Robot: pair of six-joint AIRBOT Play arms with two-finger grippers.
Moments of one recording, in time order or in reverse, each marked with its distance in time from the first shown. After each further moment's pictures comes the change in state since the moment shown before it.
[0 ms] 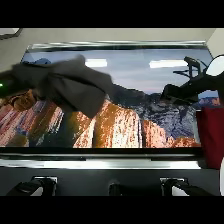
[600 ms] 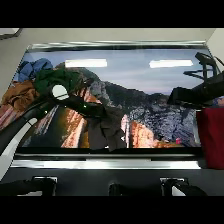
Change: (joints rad) left arm -0.278 -0.585 0.081 0.144 -0.273 0.034; right arm 0.000 0.139 -0.013 -0.025 0.116 -0.025
